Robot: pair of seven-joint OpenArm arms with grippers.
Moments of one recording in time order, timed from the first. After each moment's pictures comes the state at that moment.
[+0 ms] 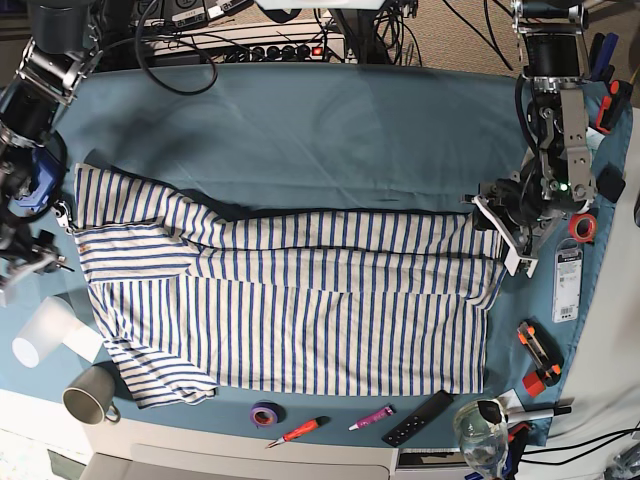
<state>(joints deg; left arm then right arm) -2.5 -13.7 -6.5 87.9 -23.3 -16.2 61.7 19.9 34.0 27.8 69.9 28.2 21.8 -66.7</state>
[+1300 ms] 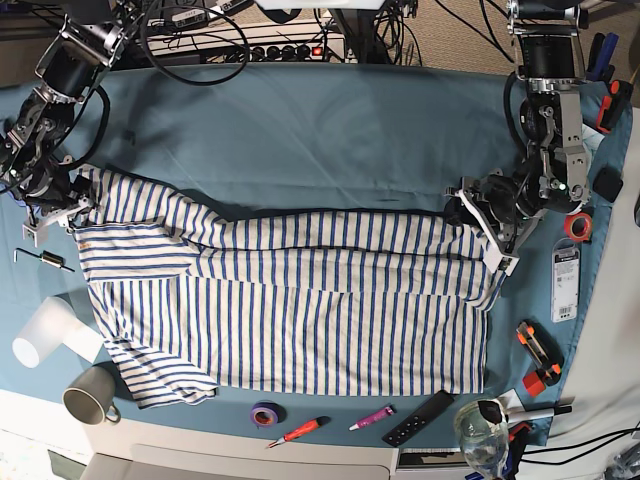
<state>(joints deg) -2.6 -12.9 -6.0 87.5 -32.1 -21.4 63.7 8.1 24.9 36.8 72.2 22.5 20.5 -65.6</state>
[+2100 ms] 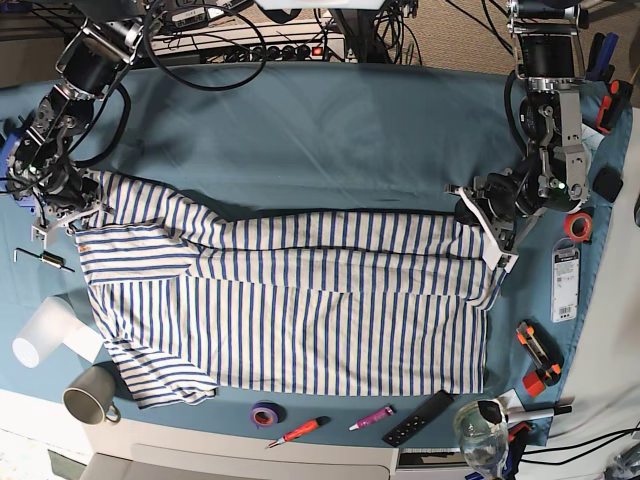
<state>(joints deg) -2.5 -12.9 -6.0 87.3 -31.5 -21.4 64.3 7.8 18.8 37.3 75.8 14.5 20.7 -60.0</state>
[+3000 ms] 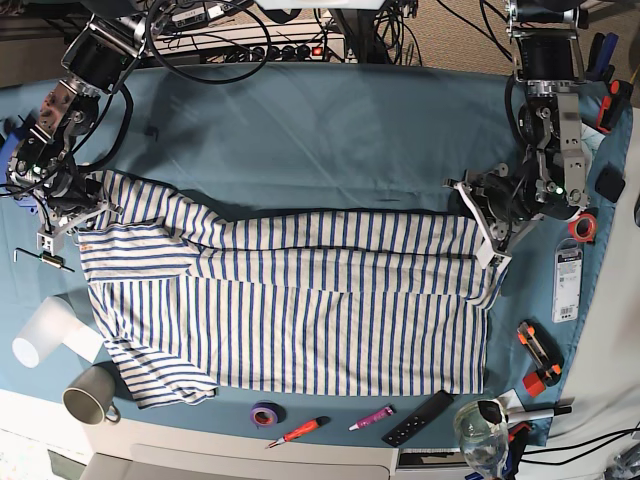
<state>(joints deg) -3.7 -12.8 -5.7 91.2 -28.4 -21.6 72.0 6.7 17.7 36.8 84.3 14.6 21.1 -64.3</state>
